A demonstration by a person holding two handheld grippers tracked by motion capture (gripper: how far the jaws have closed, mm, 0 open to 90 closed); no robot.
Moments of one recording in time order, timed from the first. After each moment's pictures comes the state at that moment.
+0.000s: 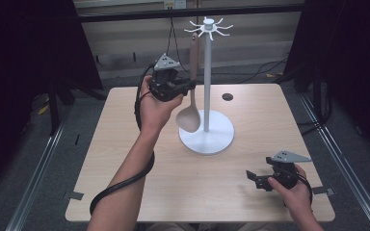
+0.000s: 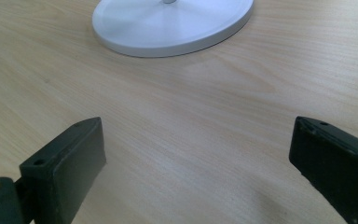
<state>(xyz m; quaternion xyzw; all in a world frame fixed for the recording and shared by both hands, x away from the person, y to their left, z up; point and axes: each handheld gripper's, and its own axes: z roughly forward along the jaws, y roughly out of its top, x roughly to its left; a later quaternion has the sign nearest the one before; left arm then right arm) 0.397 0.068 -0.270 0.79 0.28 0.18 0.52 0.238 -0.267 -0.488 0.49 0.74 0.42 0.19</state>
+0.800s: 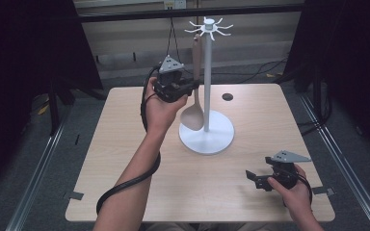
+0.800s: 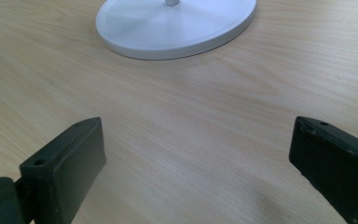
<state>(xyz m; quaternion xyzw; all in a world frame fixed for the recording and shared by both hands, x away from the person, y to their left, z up) 0.400 0.058 -0.279 0.77 0.28 0.19 0.53 0.238 -0.266 -0.487 0.49 0.74 0.43 0.18</state>
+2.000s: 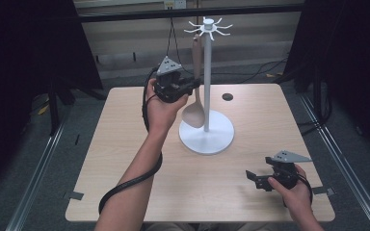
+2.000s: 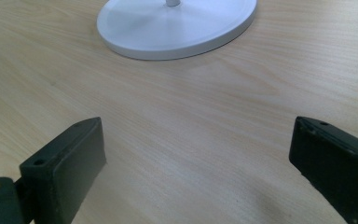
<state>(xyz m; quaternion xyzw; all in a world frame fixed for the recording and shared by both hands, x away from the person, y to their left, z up) 0.405 0.059 -0.288 0.75 0.29 0.18 0.56 0.237 -0.266 -0.486 0.49 0.74 0.43 0.18</state>
